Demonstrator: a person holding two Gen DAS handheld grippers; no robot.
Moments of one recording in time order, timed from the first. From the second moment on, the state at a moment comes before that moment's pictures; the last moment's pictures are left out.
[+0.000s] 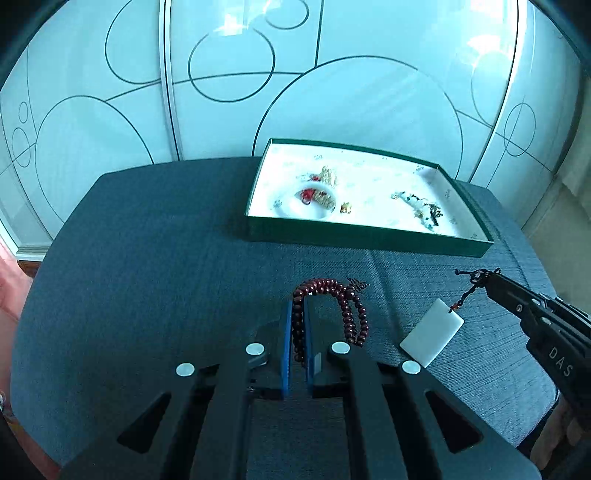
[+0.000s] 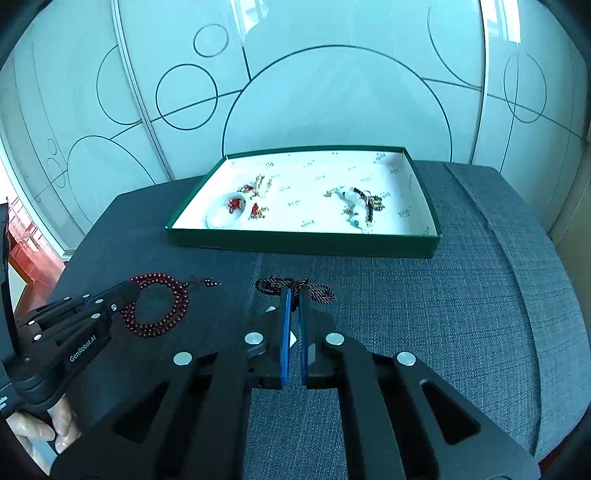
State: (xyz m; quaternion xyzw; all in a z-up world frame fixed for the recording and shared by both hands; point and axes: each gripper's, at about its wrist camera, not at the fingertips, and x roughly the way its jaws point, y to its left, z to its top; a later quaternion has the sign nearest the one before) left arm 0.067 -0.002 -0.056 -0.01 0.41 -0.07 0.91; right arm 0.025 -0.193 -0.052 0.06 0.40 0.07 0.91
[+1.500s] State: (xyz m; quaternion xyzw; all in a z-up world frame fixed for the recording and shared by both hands) left arm 0.210 -0.067 -0.025 0.04 0.37 -0.08 0.93; right arm 0.153 -0.217 -0.022 0.06 0.38 0.05 0.92
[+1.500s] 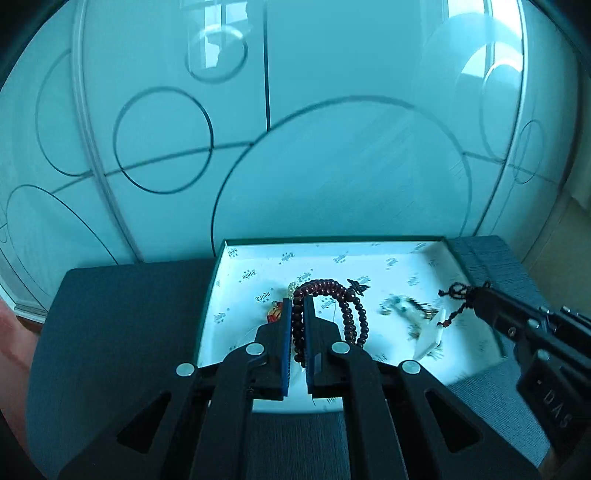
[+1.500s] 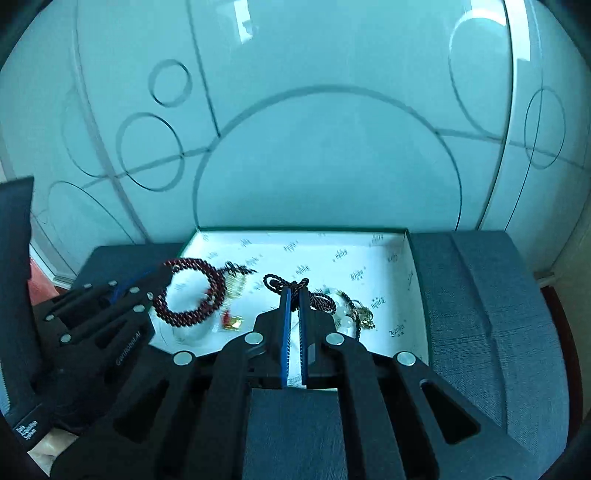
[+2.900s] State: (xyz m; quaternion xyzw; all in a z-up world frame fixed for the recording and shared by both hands) left arm 0.254 -0.070 -0.076 0.05 0.40 -0.05 0.91; right arm 0.214 -0.241 -0.074 0.09 0.41 0.01 0.91
